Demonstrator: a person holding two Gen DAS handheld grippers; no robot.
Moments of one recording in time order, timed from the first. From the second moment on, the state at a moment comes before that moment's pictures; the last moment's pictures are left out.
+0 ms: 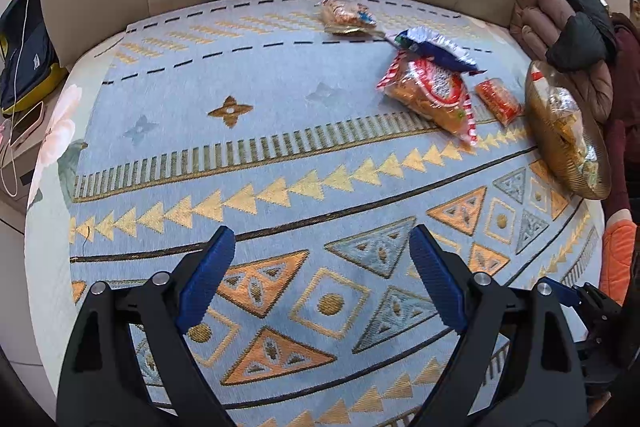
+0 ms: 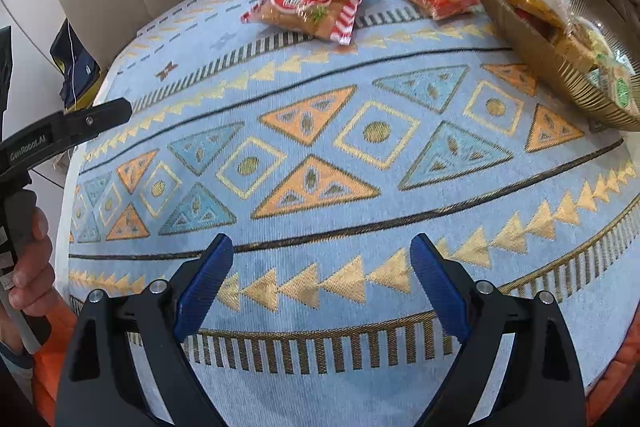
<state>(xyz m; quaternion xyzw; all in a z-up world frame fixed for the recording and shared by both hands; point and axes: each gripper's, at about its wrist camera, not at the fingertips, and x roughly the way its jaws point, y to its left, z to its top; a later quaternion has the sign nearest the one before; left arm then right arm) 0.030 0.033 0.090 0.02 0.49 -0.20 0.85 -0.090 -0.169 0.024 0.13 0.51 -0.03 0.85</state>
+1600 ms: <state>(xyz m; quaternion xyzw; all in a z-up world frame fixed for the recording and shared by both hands) 0.168 -0.038 0.063 -0.09 0.50 -0.25 0.82 0.104 -0.244 0.073 0.17 0.52 0.03 0.84</state>
